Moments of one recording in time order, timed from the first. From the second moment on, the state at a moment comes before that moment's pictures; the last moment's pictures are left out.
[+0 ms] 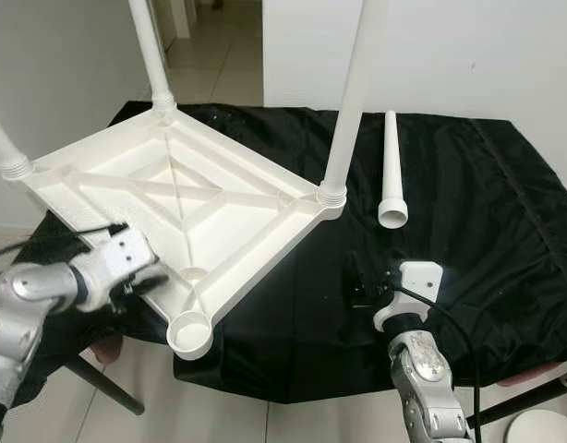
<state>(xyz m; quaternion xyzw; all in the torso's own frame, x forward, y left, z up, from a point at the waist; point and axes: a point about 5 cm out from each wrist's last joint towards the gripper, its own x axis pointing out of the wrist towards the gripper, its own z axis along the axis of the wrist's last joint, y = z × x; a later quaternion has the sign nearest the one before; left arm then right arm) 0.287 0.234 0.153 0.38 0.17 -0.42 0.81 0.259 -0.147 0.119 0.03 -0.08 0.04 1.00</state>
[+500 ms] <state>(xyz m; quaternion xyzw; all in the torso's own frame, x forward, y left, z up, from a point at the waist) 0.282 0.228 0.149 0.42 0.17 -0.42 0.79 0.259 -0.149 0.119 0.02 -0.08 0.04 1.00</state>
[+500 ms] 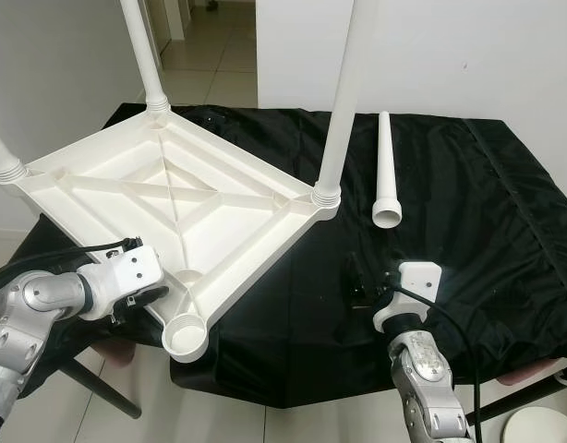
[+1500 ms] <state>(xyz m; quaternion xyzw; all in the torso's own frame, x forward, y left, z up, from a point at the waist) 0.307 0.152 0.165 0.36 0.08 -0.47 0.80 0.259 -0.148 0.116 0.03 -0.08 0.03 1.00</state>
